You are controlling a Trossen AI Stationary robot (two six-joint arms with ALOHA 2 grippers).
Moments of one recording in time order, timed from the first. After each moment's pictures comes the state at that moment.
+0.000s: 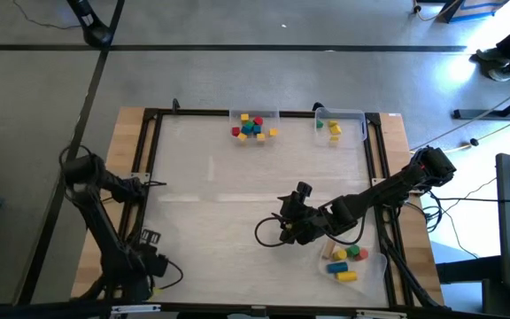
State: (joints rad) left arm -1.16 1.69 1.04 -1.04 0.00 -0.88; right arm 0.46 1.61 1.10 -0.36 0.70 0.43
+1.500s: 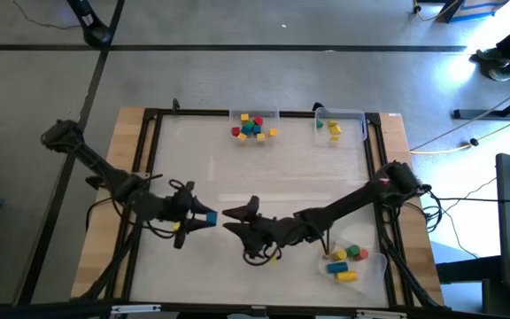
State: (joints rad) left arm -0.62 1.01 0.72 -0.07 -0.54 -0.46; right arm 0.43 1.94 1.34 0.50 0.61 -0.97
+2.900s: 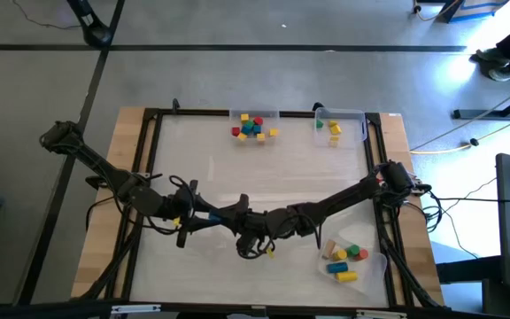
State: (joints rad) left arm -0.57 1.03 0.72 0.07 -0.50 -0.44; right arm 0.37 1.99 1.46 0.52 0.49 -1.24
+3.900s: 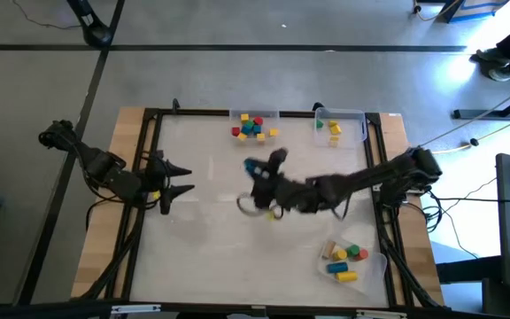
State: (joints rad) left arm -0.57 0.65 0.72 -0.55 -0.79 -0.49; right arm 0.30 1.75 1.46 0.00 0.90 -0.70
